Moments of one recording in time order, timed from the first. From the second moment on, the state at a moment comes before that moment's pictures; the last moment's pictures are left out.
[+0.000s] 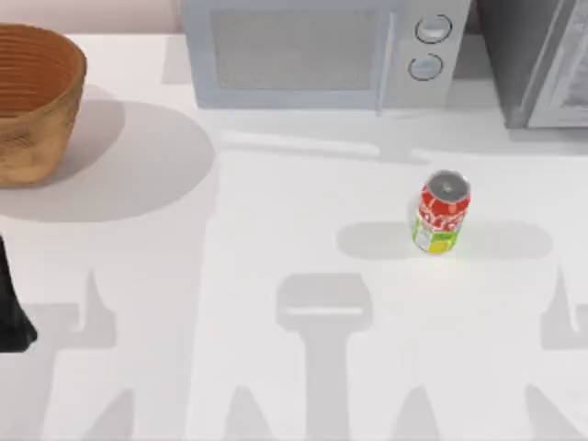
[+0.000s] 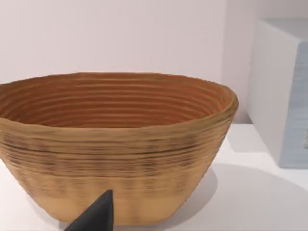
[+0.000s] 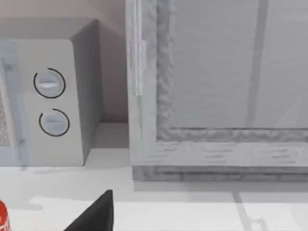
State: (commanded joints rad) left arm 0.00 0.00 0.00 0.00 0.00 0.00; right arm 0.00 0.00 0.00 0.00 0.00 0.00
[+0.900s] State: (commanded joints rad) left arm 0.00 0.00 0.00 0.00 0.00 0.00; right arm 0.24 0.78 0.15 0.57 0.28 -0.02
